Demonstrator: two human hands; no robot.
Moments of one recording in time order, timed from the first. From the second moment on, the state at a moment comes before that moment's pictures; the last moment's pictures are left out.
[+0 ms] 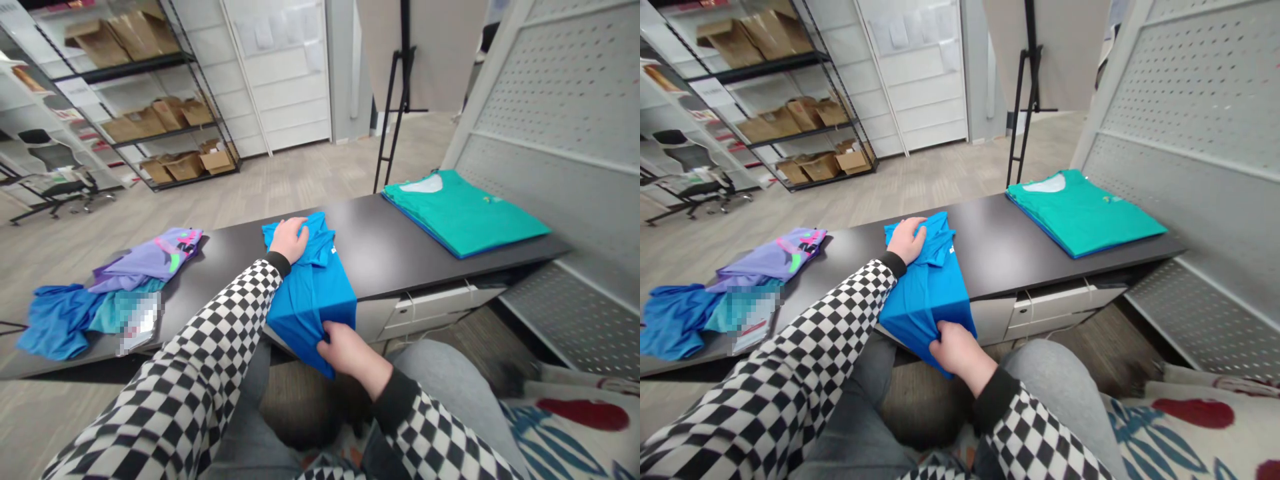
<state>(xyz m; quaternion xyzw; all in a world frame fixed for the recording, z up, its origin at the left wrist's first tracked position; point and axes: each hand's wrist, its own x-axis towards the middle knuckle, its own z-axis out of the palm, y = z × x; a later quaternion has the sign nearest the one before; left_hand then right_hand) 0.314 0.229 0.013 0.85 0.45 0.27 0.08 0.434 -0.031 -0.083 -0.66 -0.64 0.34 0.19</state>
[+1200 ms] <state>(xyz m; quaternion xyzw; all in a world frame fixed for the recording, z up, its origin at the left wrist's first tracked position) 0.187 -0.033 -0.172 0.58 0.62 0.38 0.37 0.499 -0.015 -0.097 -0.72 -0.51 0.37 0.27</state>
